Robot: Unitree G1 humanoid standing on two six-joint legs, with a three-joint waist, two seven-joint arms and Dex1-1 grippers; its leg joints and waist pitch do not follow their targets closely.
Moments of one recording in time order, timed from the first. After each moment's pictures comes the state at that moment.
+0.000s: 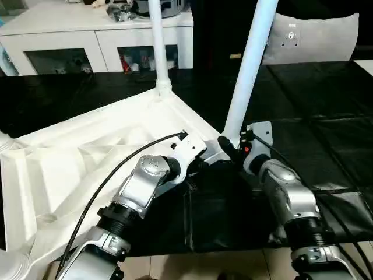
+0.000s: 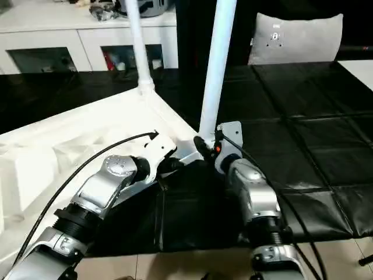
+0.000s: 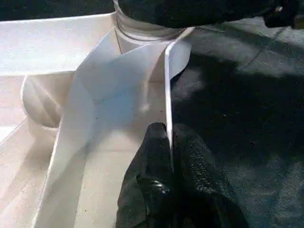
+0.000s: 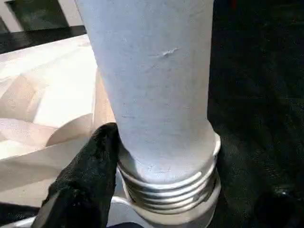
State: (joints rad) left arm -0.55 0.09 -0.29 0.39 0.12 0.44 -0.68; right arm -0.44 -0.10 -0.03 0.43 0.16 0.26 0.35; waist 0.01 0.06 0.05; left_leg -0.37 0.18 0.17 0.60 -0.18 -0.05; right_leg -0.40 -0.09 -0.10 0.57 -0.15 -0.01
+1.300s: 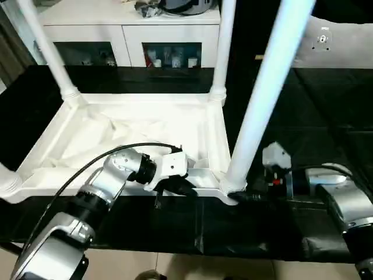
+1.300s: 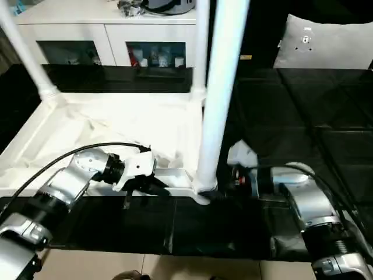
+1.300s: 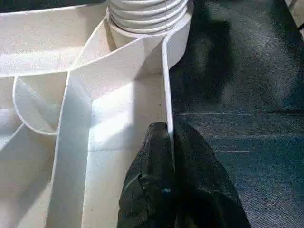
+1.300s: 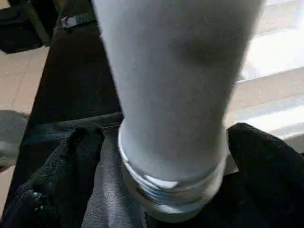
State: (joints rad) left arm -0.63 0.37 -0.42 0.58 0.04 -0.06 -1.32; right arm -0.37 -0.56 0.19 0.33 0.22 0.14 1.29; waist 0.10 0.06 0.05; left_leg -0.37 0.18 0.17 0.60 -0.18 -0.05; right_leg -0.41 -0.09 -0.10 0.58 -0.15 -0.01
